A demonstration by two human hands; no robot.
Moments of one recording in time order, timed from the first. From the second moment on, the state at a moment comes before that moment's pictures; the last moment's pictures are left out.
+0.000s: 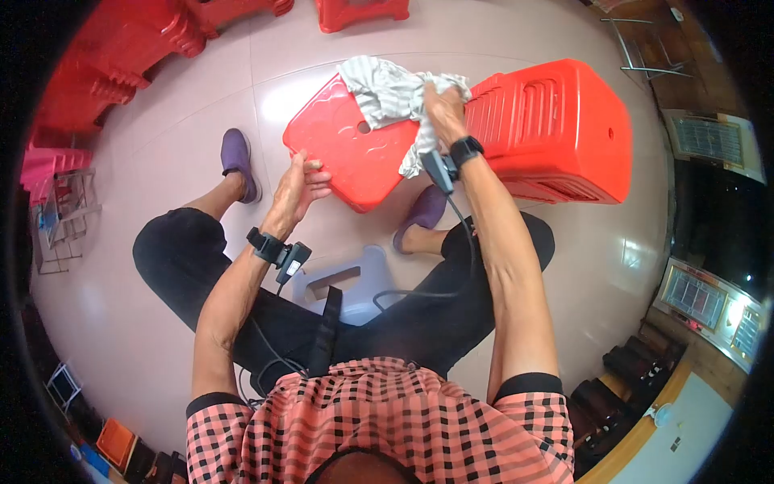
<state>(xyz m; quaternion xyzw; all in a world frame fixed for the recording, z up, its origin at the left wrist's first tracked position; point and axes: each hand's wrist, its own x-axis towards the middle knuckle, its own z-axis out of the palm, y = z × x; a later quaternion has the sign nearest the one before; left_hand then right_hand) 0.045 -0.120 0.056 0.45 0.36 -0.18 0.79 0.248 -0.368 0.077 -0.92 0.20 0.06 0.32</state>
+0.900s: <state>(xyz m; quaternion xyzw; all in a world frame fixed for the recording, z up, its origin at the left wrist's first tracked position) 0.023 -0.086 -0.026 0.40 0.39 -0.17 0.81 0.146 -0.389 0.090 -0.90 -0.37 0.10 0.23</state>
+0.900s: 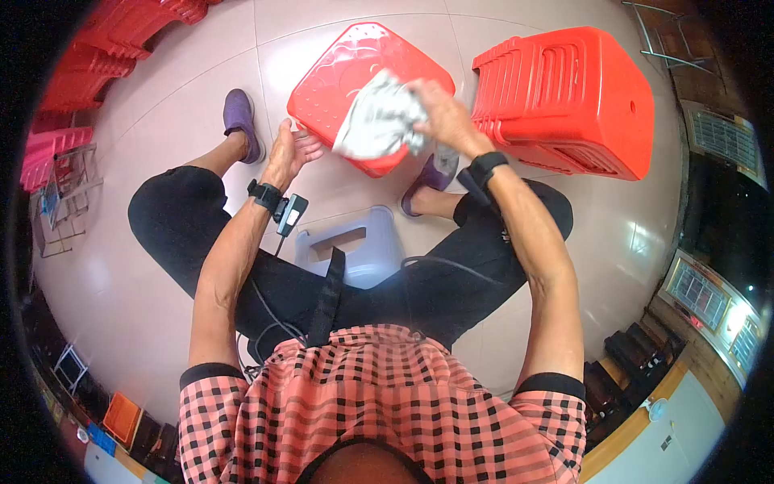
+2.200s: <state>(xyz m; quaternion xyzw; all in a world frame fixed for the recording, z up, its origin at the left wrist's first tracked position) 0.048 -0.122 0.114 0.88 -0.15 0.14 0.43 0.114 -0.309 0.216 -0.80 -0.52 0.05 0.29</state>
